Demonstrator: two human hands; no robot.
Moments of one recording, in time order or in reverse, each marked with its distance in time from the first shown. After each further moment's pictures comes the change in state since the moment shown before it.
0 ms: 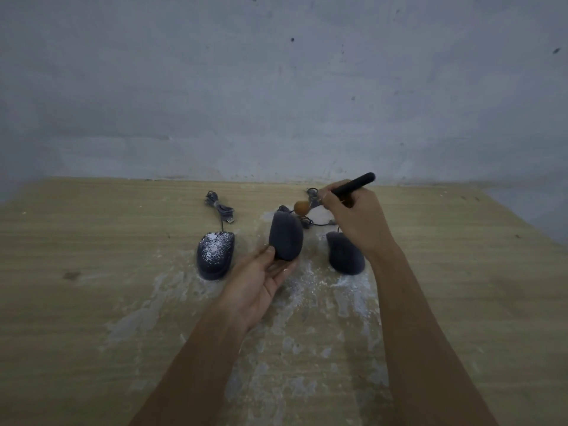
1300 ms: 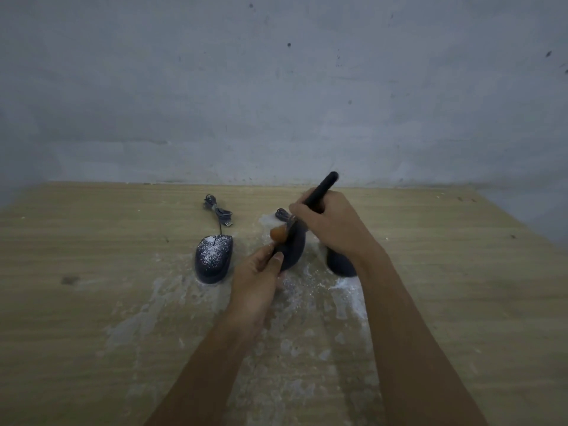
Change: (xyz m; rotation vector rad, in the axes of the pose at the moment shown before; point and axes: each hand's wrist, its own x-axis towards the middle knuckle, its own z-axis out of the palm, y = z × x) left_hand -0.006 -0.015 0.005 0.515 0.135 0.312; right_hand -0.006 -0.025 0.021 -0.121 -0.219 -0.040
